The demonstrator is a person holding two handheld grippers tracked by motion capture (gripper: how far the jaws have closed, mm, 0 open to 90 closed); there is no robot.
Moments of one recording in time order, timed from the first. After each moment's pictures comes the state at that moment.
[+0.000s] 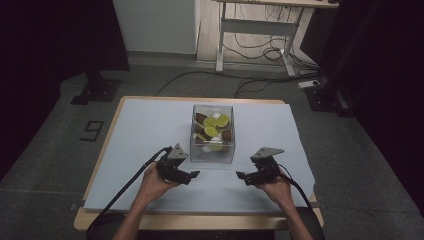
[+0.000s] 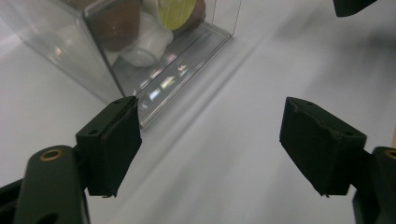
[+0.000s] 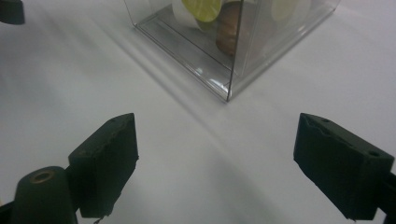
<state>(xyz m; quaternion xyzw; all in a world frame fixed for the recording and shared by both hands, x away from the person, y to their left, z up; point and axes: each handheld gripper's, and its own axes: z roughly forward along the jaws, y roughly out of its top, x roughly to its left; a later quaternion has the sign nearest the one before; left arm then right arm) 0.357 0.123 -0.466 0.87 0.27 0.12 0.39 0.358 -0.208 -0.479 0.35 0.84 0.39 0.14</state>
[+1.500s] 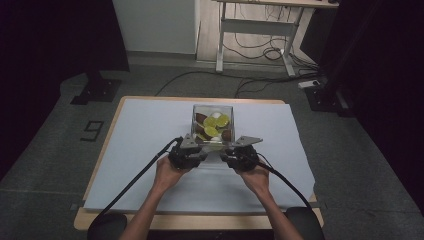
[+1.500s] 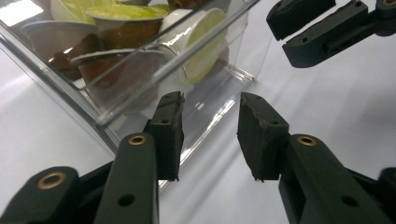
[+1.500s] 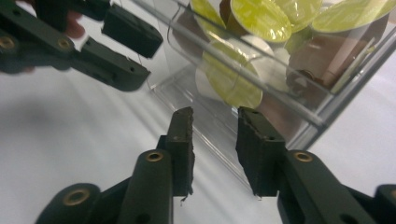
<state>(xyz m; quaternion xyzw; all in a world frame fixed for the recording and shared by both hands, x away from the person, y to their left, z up) 0.391 0.094 -0.467 0.85 0.29 0.14 0.41 0.384 -0.145 -0.463 0.34 0.83 0.42 0.15</state>
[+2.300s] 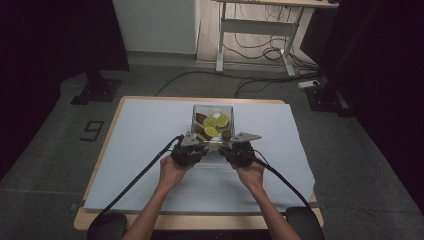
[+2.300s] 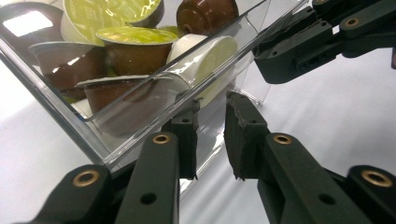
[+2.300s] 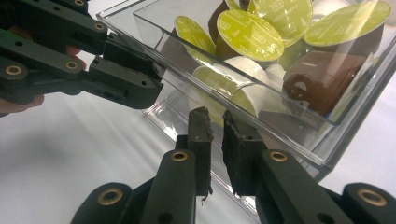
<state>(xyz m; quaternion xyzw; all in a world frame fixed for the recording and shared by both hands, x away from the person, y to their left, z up) 0.397 0.089 -0.471 0.83 0.30 0.15 0.44 0.397 -0.138 -0.467 0.37 0.80 0.45 0.15</state>
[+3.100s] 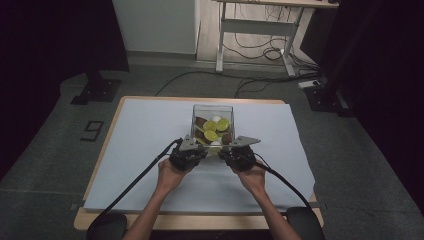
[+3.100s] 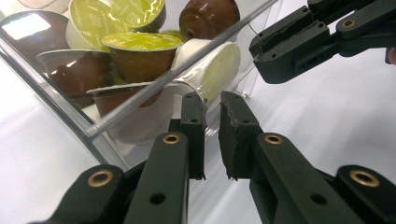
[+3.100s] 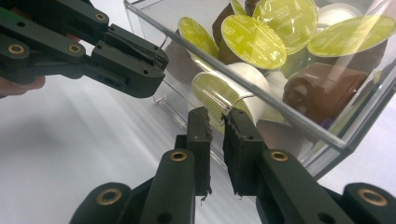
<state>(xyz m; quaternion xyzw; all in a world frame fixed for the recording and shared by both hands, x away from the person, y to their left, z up) 0.381 0.092 -0.468 0.84 0.29 0.15 0.44 0.382 -0.137 -0.464 0.33 0.82 0.44 0.16</state>
